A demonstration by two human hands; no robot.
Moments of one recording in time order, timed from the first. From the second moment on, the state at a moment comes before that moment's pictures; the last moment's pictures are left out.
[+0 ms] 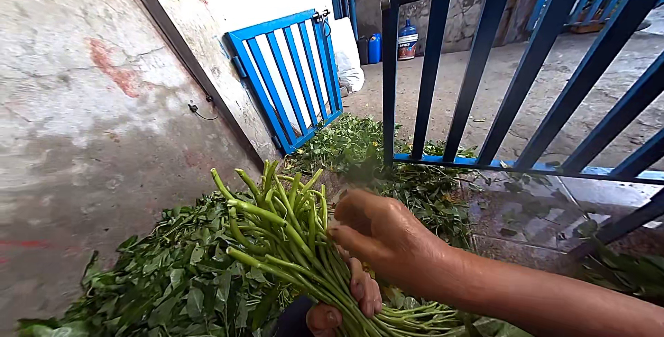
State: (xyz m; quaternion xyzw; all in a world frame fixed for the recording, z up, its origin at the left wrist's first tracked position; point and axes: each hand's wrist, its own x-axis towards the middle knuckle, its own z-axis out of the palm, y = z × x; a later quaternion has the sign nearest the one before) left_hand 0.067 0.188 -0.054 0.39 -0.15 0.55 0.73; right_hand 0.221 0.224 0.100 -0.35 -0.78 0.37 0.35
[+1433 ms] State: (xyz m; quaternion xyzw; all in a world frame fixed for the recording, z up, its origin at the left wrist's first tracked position) left_hand 0.110 0.094 -0.050 0.72 0.64 0.17 -0.19; right_hand 0.303 0.120 0.052 -0.22 -0.91 0.25 0.23
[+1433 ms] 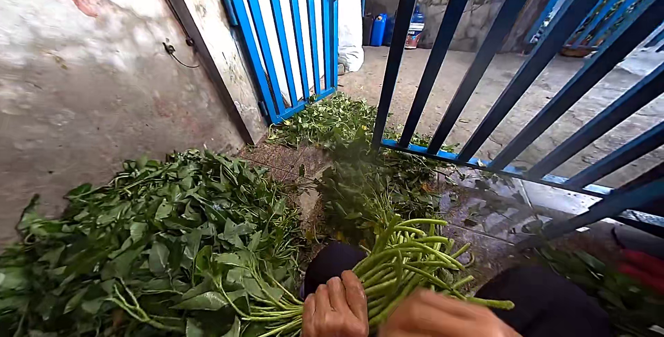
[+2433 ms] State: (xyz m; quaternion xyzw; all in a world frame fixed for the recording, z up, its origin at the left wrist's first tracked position) left_hand 0.107 0.091 -0.053 0.73 0.63 0.18 -0.19; right_hand 0.284 0.274 0.039 -0.13 -0.91 0.33 -0.19
